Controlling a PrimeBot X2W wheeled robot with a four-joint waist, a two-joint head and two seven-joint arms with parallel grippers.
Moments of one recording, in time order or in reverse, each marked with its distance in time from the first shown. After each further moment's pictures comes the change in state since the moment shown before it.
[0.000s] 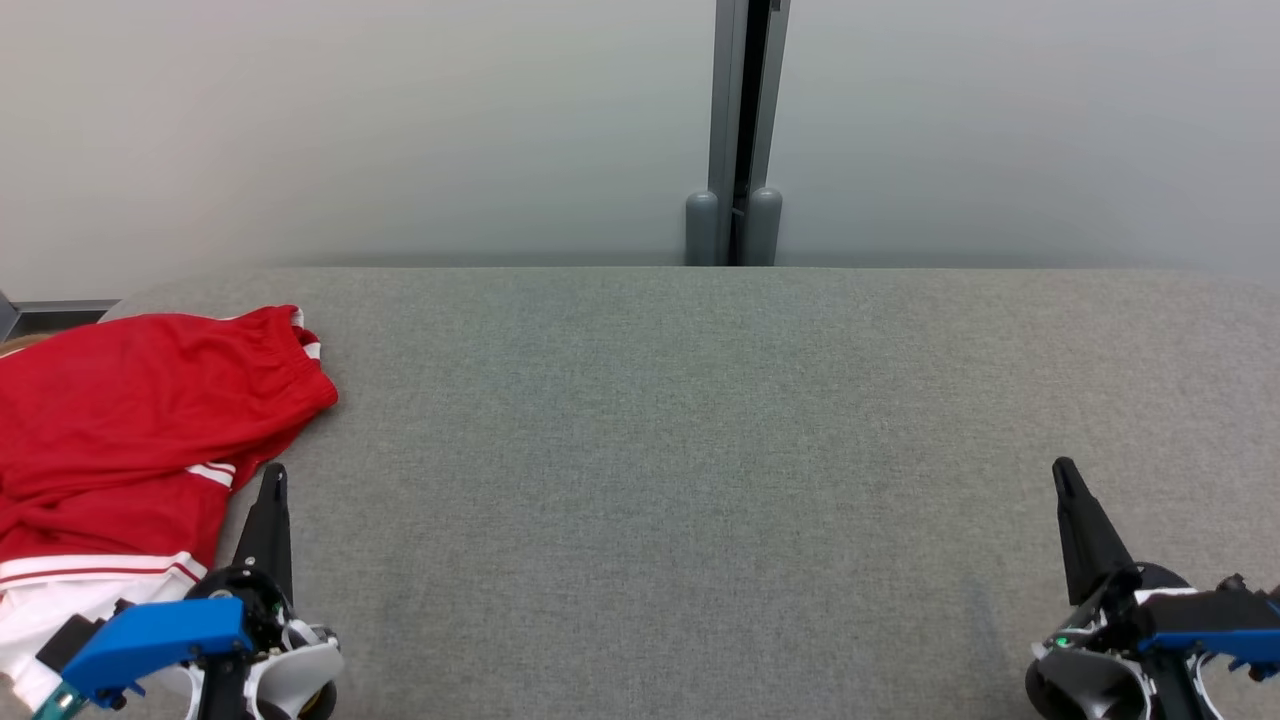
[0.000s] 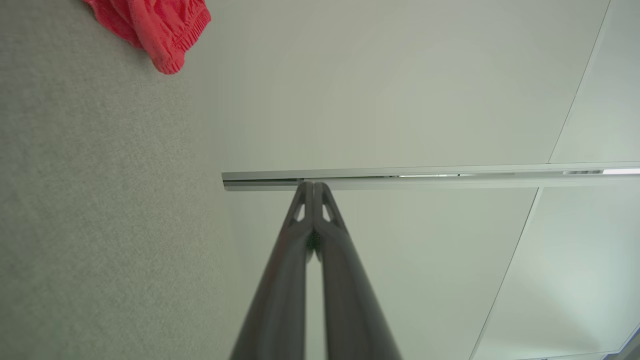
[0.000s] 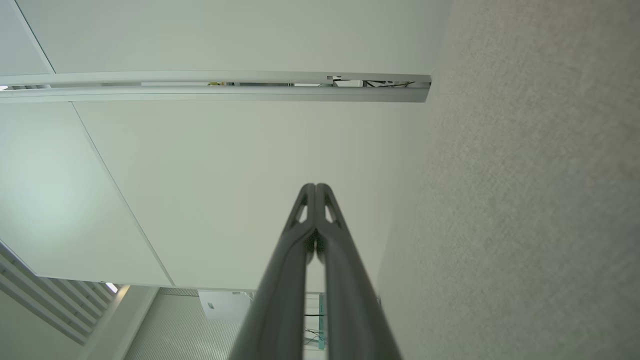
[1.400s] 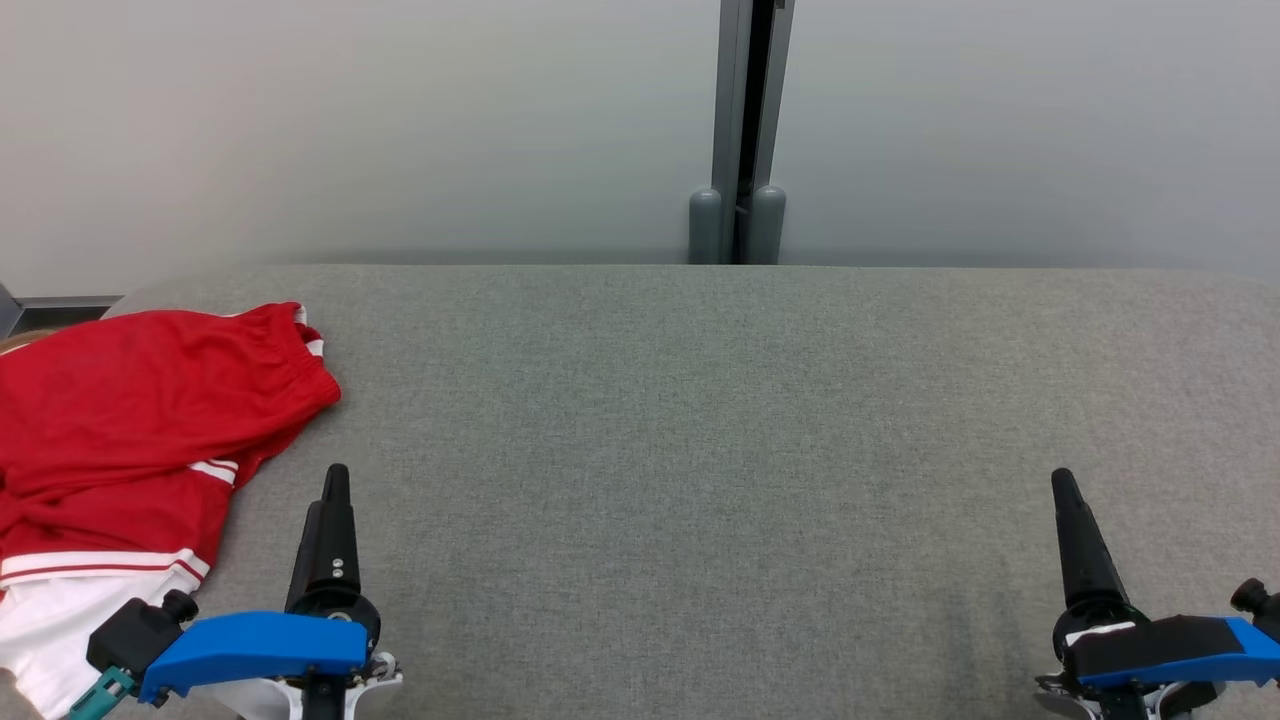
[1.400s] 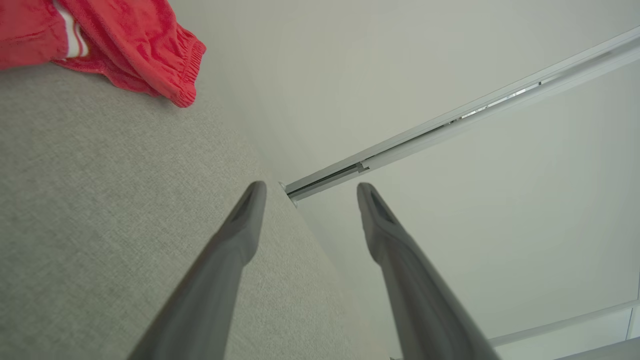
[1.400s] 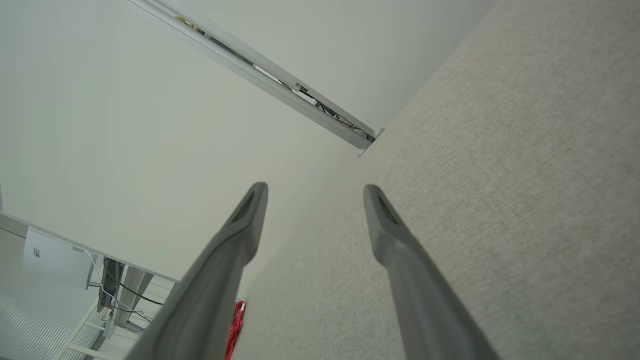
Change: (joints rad) left arm 0.055 -0.010 -0.130 -0.039 0.429 0.022 -0.156; right arm 0.066 0.010 0.022 -0.047 -0.559 -0.002 -0.155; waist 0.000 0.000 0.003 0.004
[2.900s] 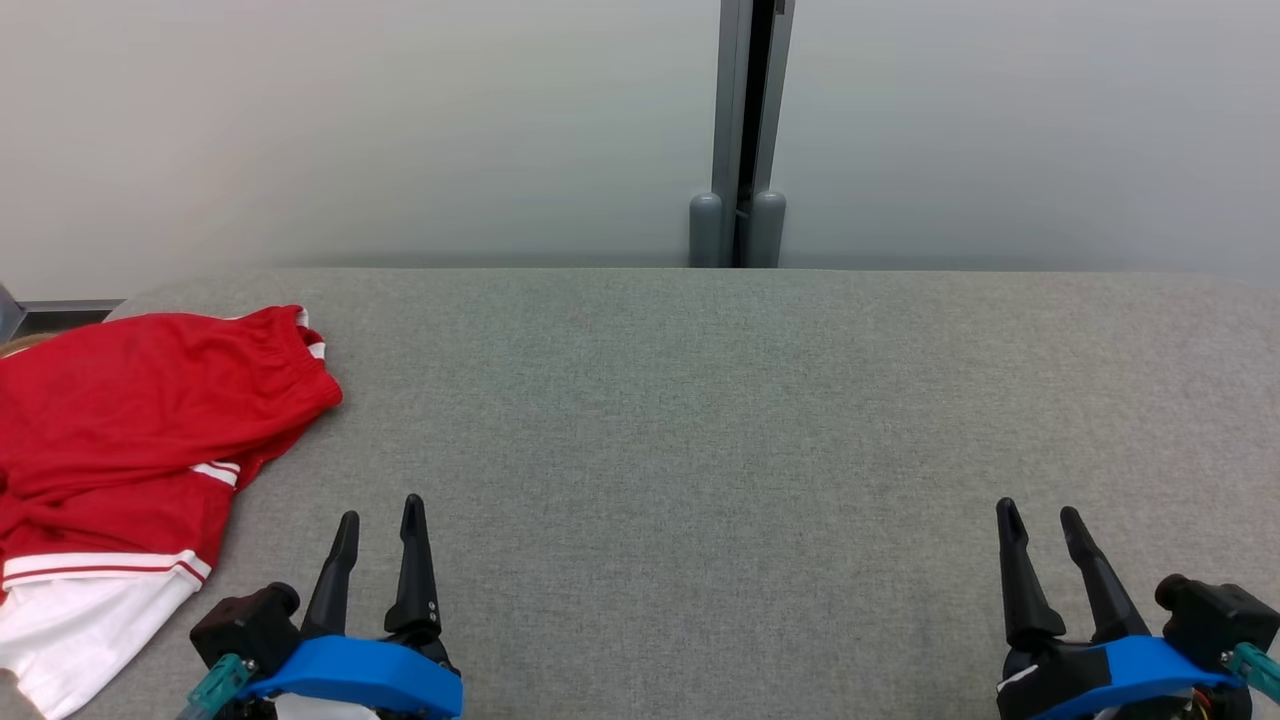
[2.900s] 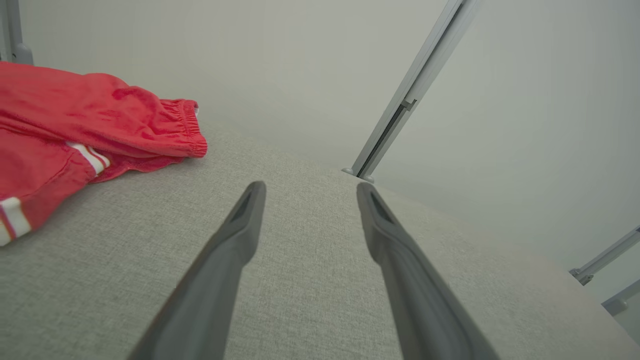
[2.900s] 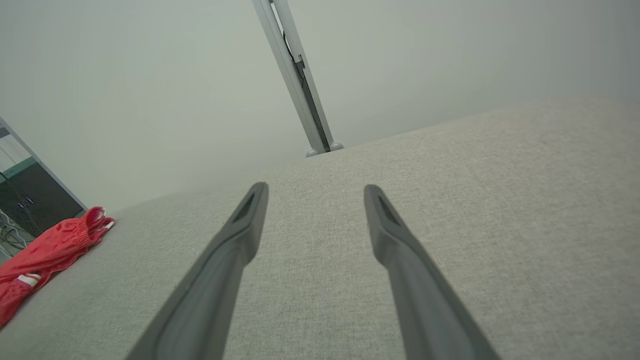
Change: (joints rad) left arm 0.013 0.004 -0.099 0.074 0.673 0.035 -0.129; right arm 0.017 -0.005 0.040 0.040 -0.673 0.000 -0.129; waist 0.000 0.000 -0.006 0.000
